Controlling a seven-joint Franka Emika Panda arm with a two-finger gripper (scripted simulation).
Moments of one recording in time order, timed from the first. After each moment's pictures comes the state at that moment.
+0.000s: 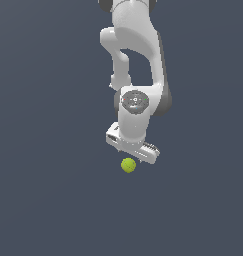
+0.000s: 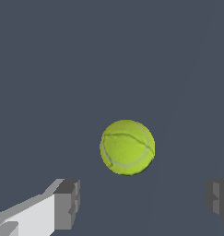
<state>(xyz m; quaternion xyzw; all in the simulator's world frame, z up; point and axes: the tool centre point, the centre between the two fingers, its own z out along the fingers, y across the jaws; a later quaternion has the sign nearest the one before) 0.053 0.038 0.113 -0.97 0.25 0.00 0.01</state>
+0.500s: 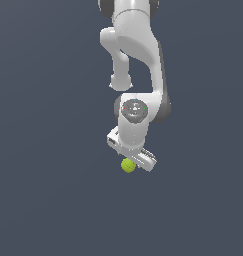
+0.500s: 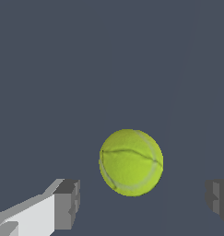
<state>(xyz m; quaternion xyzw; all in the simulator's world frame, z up) 0.063 0.035 0.093 -0.95 0.31 0.00 0.00</state>
